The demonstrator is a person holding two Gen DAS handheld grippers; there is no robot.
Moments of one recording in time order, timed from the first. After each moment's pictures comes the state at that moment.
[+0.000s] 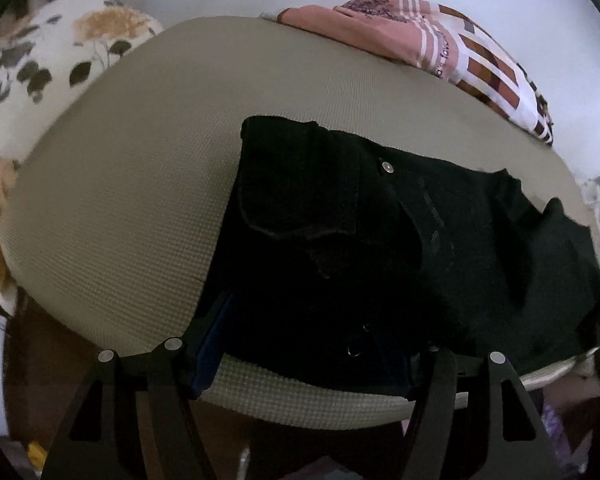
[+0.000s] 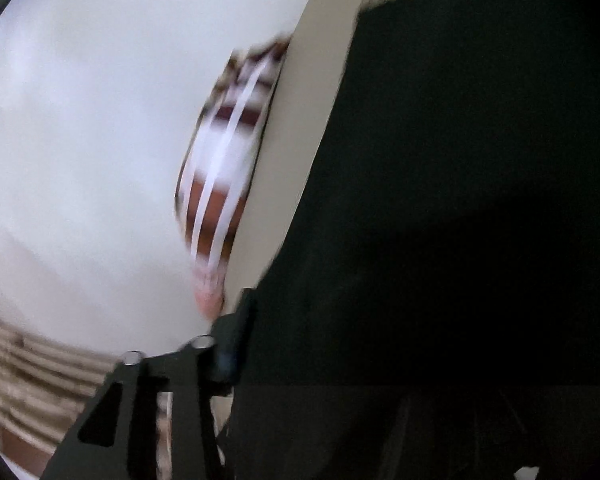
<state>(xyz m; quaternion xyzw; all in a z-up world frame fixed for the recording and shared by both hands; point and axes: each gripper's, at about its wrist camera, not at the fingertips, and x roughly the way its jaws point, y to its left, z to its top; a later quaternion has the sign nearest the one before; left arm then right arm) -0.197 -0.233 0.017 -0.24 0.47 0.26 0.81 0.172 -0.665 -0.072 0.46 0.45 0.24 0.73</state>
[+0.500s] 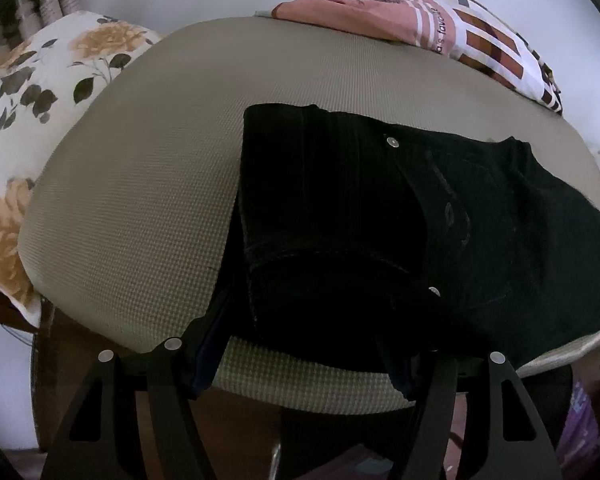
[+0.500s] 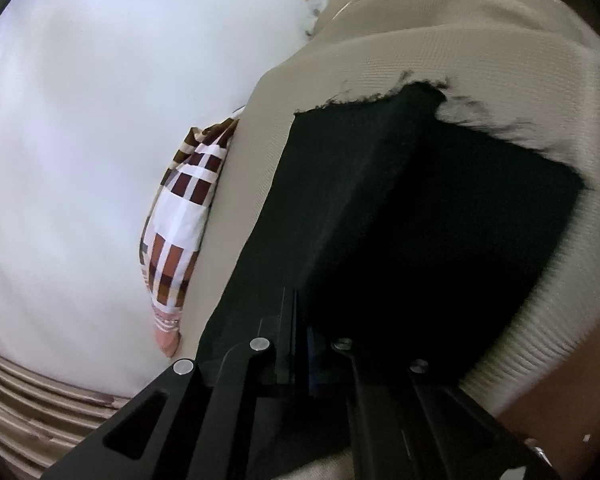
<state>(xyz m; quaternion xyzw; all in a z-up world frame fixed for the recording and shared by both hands) -0.196 -0.238 0.012 -0.20 0.50 0.27 0.80 0.141 -0.790 -0.049 0.42 0.44 0.17 0.78</state>
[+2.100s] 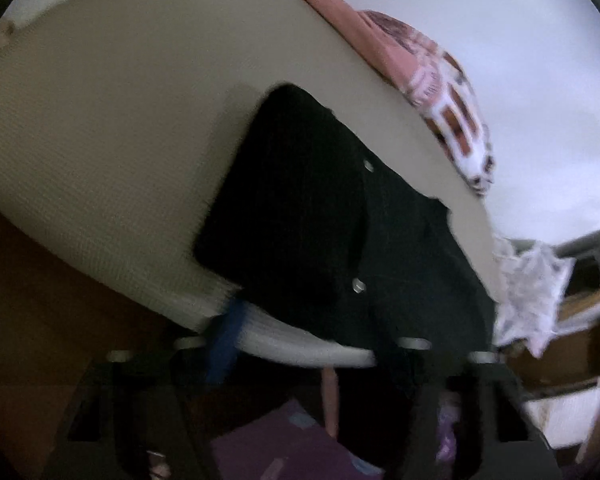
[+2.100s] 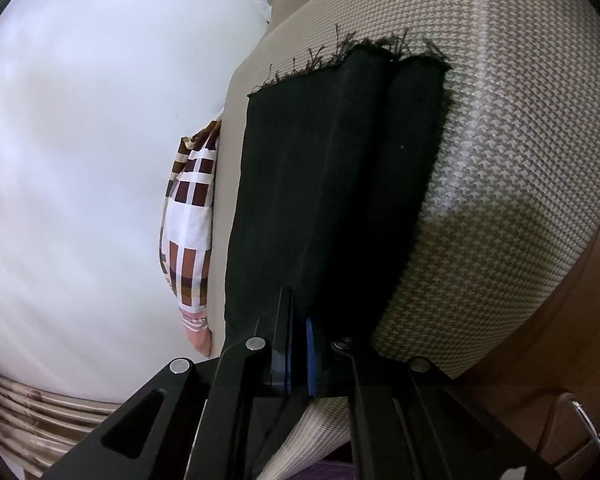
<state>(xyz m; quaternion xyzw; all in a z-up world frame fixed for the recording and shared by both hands) -0.257 -0.192 0.019 -0.45 0.42 0.17 0.77 0.131 -0.825 -0.093 0.52 0.45 0.19 0.70</state>
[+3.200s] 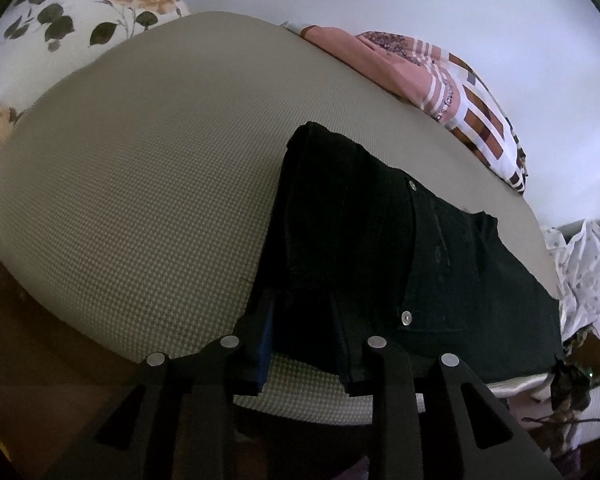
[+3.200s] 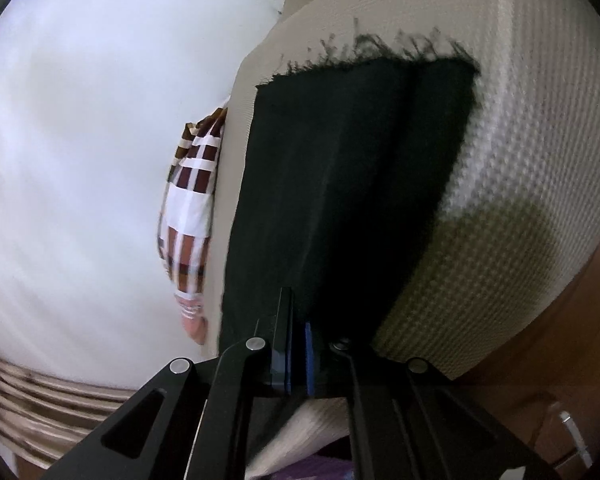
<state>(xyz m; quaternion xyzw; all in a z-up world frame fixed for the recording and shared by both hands) -0.244 -0.180 0.009 -0.34 0.40 0.22 0.82 0.124 -0.831 -0.083 0.47 0.46 0.21 0.72</state>
